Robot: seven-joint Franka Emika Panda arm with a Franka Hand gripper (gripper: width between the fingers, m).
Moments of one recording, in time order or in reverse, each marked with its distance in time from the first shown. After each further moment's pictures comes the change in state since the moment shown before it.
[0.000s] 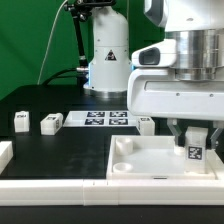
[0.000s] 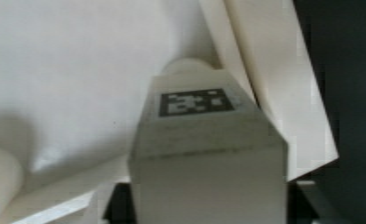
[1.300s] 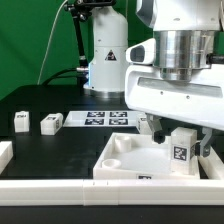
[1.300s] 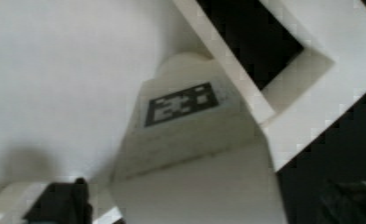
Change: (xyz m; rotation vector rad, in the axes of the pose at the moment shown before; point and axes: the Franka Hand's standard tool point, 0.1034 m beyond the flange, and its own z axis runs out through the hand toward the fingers) arm 0.009 0.017 0.000 -0.027 0.045 0.332
